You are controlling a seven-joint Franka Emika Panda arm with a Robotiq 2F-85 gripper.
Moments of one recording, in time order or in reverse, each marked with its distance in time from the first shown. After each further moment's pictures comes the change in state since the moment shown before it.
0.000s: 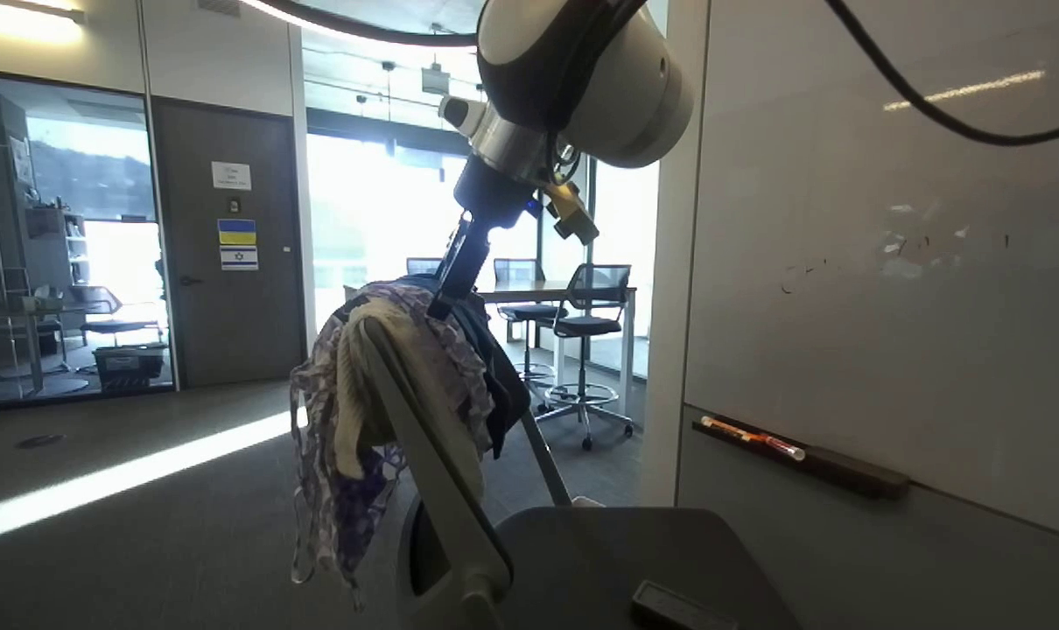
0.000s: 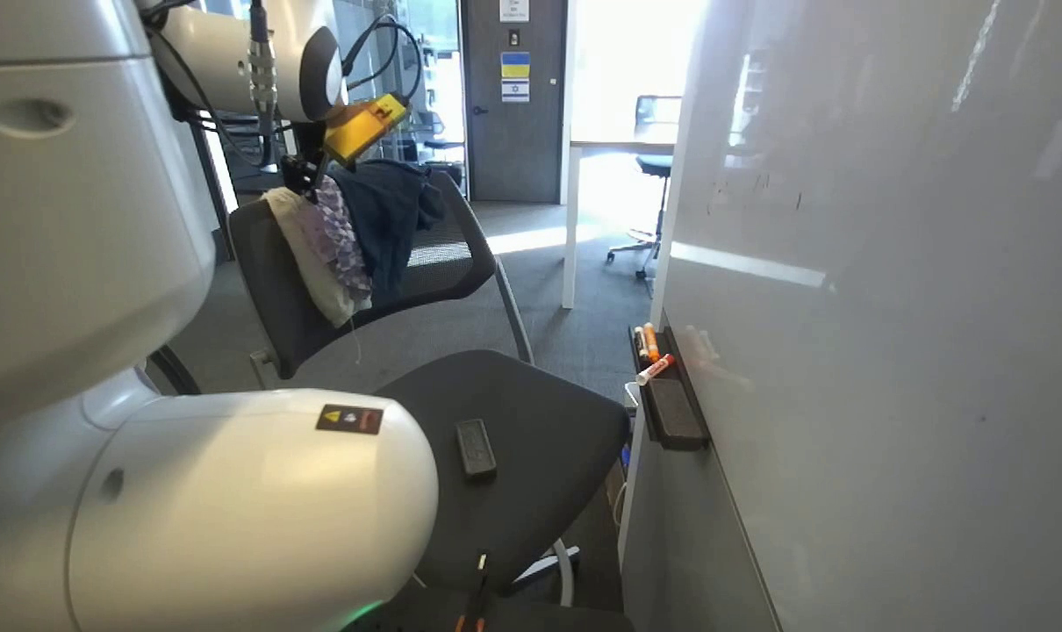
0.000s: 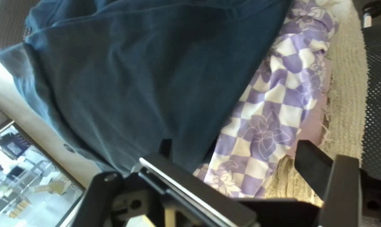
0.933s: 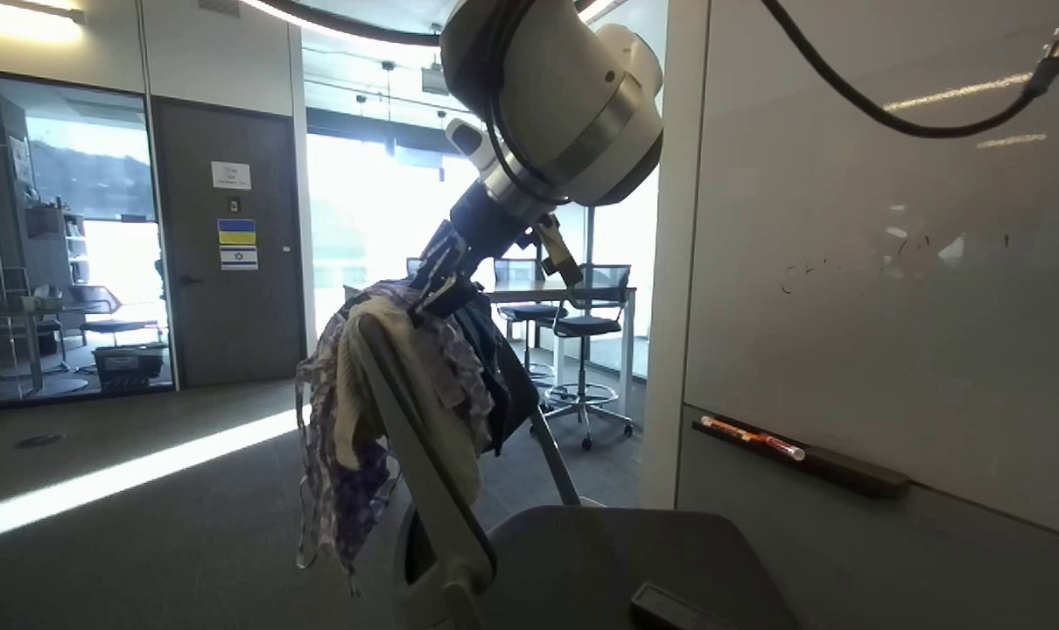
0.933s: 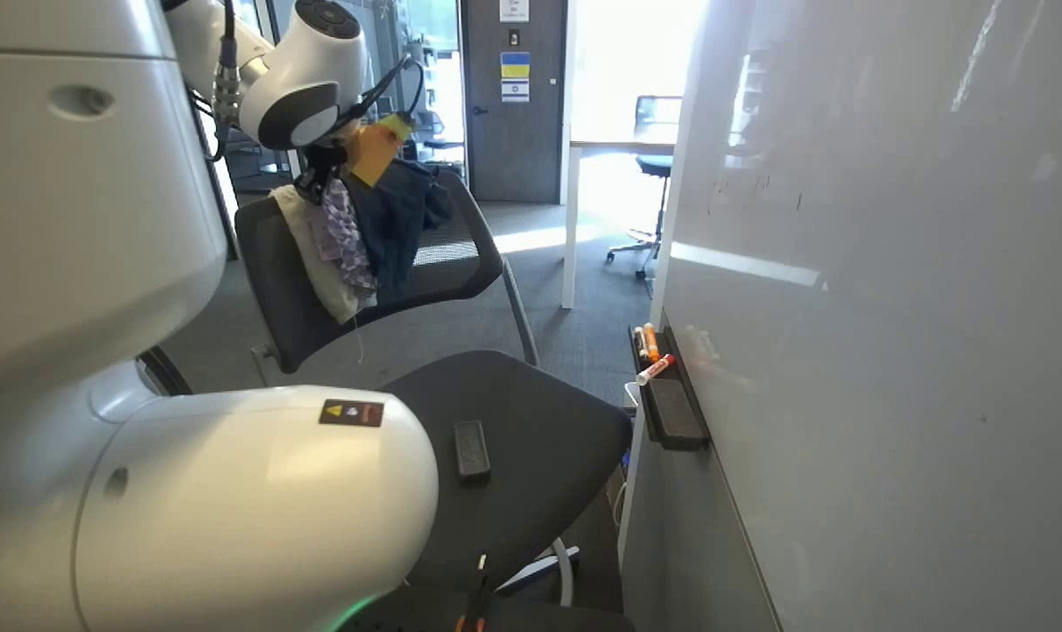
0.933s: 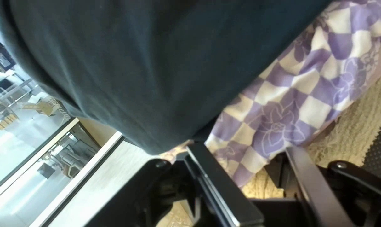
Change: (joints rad) arm 0.044 0.075 0.000 0.015 0.655 0.139 -0.789
